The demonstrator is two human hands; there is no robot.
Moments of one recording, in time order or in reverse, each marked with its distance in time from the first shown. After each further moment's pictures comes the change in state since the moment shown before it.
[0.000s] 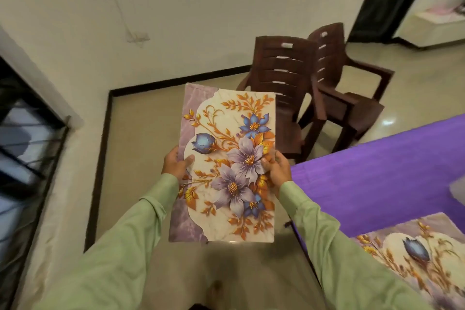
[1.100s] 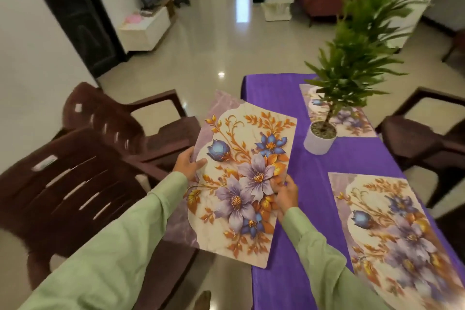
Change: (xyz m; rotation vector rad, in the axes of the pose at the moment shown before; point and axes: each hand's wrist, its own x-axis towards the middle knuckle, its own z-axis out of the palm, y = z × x) left_hand 0.266 0.178 0.591 0.430 -1.343 0.381; right_hand 0.205 -0.065 -0.239 0.399 1.360 -0.030
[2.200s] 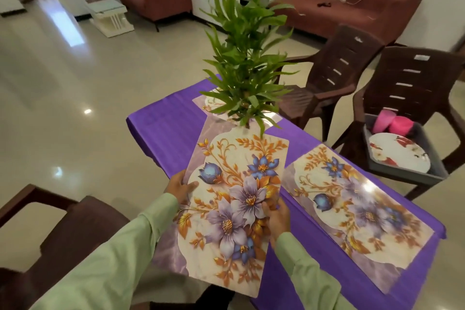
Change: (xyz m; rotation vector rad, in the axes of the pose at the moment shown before) left_hand 0.224 0.057 0.166 0.210 -0.665 0.039; right_hand 0.068 -0.017 -0.011 0.342 0.641 0.021
